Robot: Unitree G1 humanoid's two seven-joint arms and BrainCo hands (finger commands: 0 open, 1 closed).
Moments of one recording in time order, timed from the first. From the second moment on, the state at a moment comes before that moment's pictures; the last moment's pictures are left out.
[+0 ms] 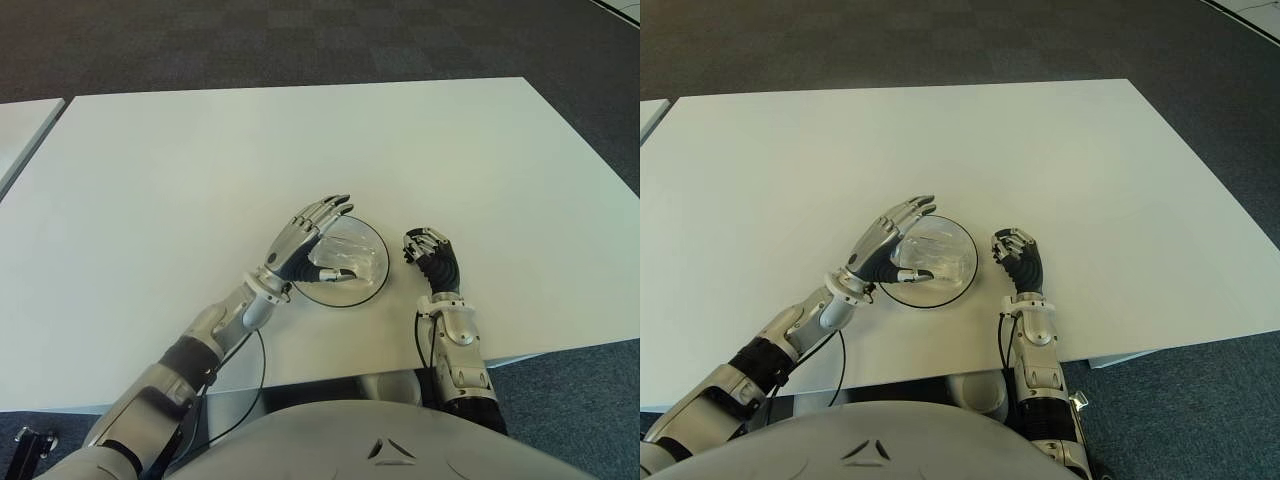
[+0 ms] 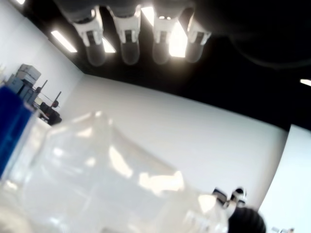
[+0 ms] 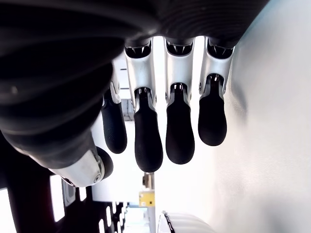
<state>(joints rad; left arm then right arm) -0.12 0.34 -0.48 0.39 0.63 -0.69 0.54 0.15 0.00 -0.04 0.16 -0.01 -0.18 -0.04</state>
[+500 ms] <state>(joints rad) -0.16 0.27 -0.33 0.65 0.46 -0.93 0.53 0.15 0.00 -0.04 0.17 -0.01 -0.19 -0.03</state>
